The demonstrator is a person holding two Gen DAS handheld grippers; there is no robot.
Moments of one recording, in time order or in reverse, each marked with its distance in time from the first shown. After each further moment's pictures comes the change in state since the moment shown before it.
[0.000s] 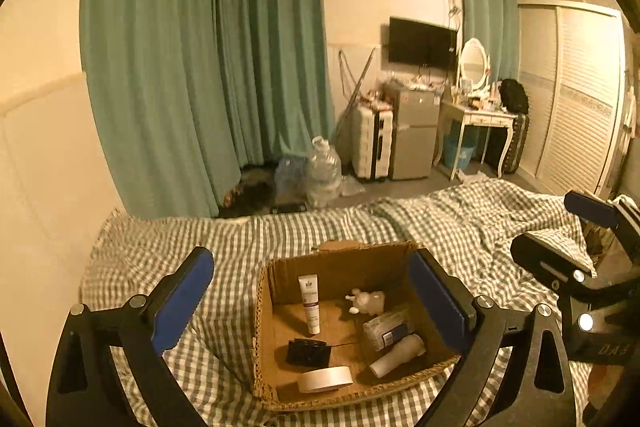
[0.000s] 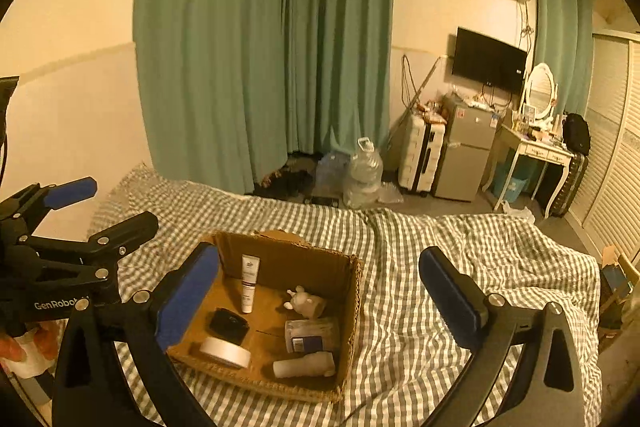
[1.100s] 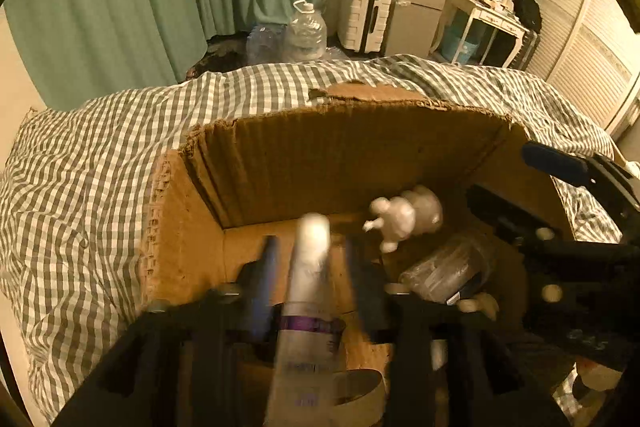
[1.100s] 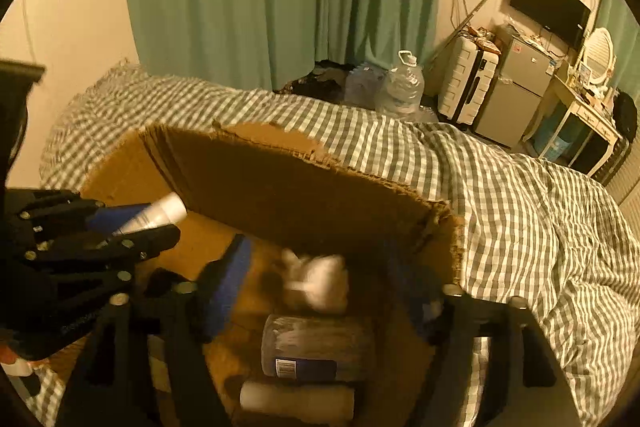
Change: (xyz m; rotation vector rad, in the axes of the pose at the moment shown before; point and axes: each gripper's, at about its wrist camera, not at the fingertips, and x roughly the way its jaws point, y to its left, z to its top) left arm 0.268 0.005 -0.103 -0.043 0.499 -0.104; right arm 0.263 0.006 -0.083 -0.082 0.333 0.099
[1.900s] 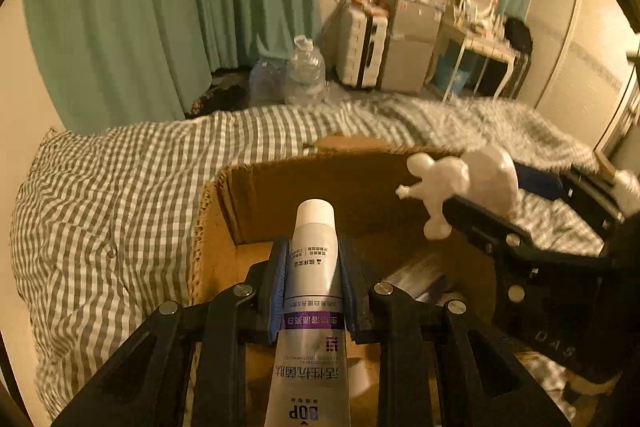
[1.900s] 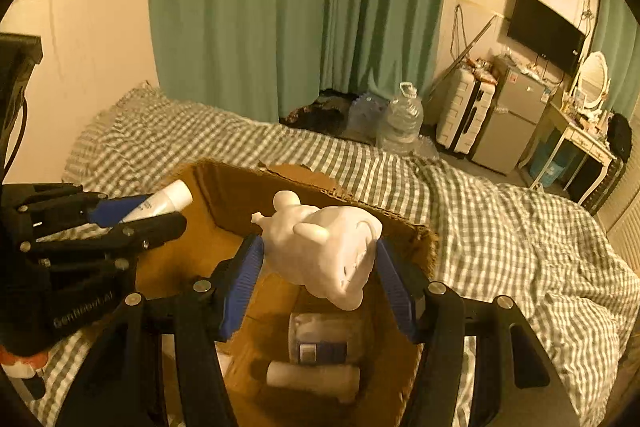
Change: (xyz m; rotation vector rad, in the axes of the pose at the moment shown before) left arm -0.064 0.001 -0.006 0.017 -0.114 0.010; right arm -0.045 0.026 0.008 -0.058 -0.056 -0.002
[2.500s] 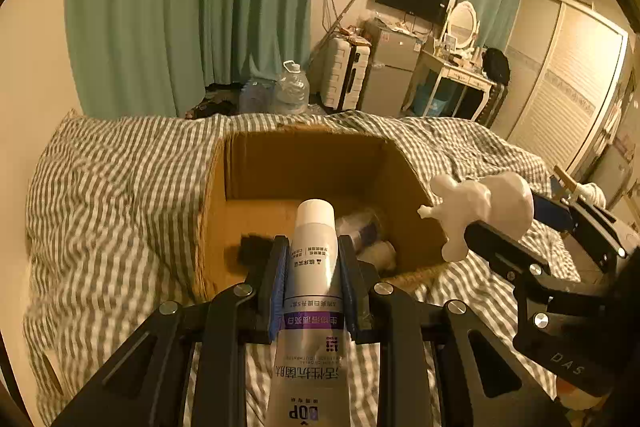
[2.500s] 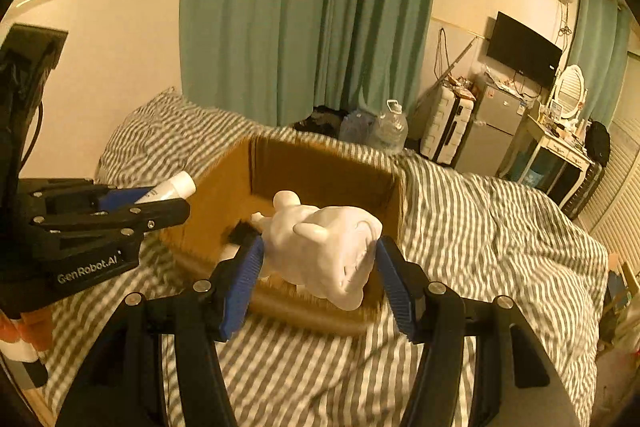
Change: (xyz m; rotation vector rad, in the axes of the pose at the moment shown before) left arm -0.135 -0.014 -0.072 -0.073 -0.117 -0.079; right arm -0.163 0.042 -0.068 -0.004 -0.101 -0.042
